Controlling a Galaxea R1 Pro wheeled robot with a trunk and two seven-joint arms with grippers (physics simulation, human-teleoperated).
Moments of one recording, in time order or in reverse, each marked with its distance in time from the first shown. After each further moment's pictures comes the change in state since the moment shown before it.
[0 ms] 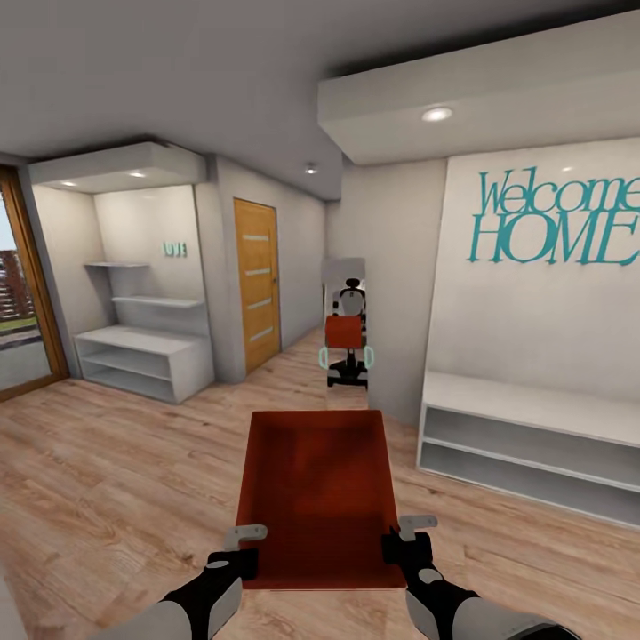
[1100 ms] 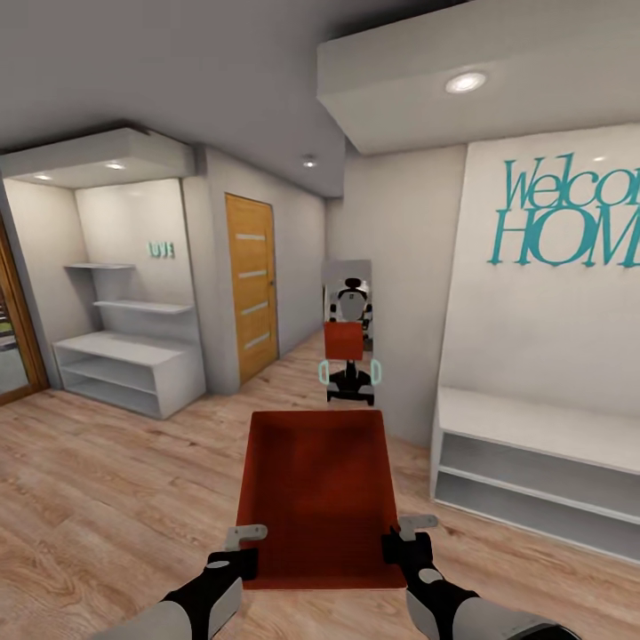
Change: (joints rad) left arm 0.000 -0.001 0.000 0.000 0.000 0.000 0.001; right arm 0.000 0.000 0.000 0.000 0.000 0.000 0.001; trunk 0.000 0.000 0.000
